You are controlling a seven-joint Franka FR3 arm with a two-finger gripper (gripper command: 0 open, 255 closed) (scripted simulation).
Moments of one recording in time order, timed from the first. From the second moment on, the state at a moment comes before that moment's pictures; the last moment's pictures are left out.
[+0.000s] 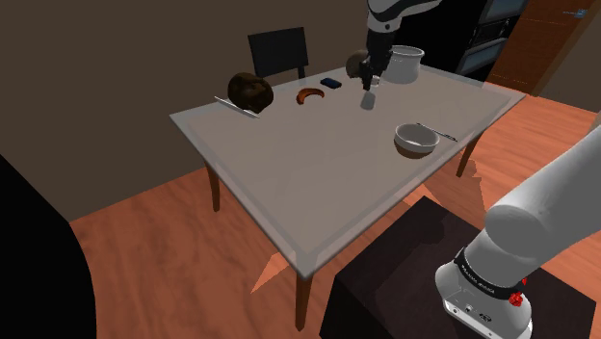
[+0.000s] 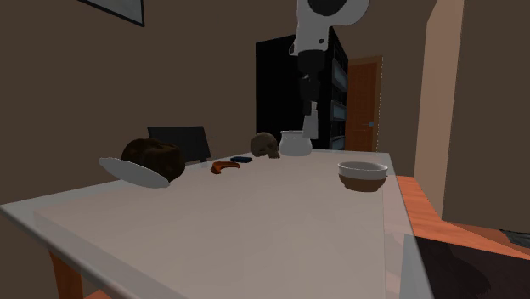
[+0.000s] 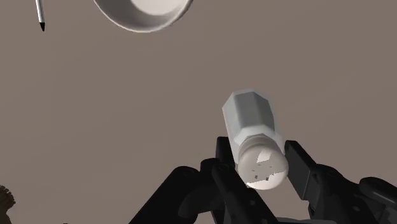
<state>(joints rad) -0.27 -0.12 0.06 -1.96 -0.10 1.91 -0.24</state>
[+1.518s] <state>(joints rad) -0.51 0.00 -0.25 -1.84 -0.05 1.95 -0.80</state>
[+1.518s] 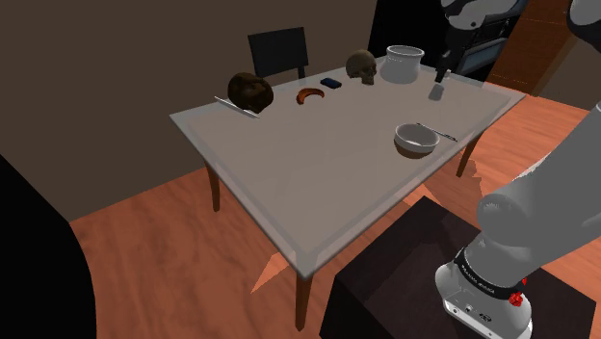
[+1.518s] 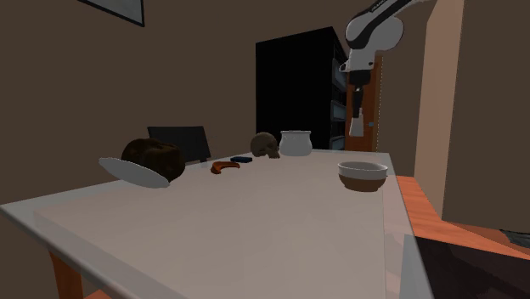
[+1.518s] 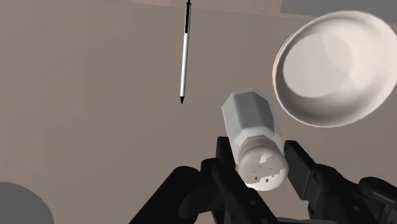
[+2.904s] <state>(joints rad) -0.53 0.06 -0.26 -2.03 -0.04 2.21 -0.82</state>
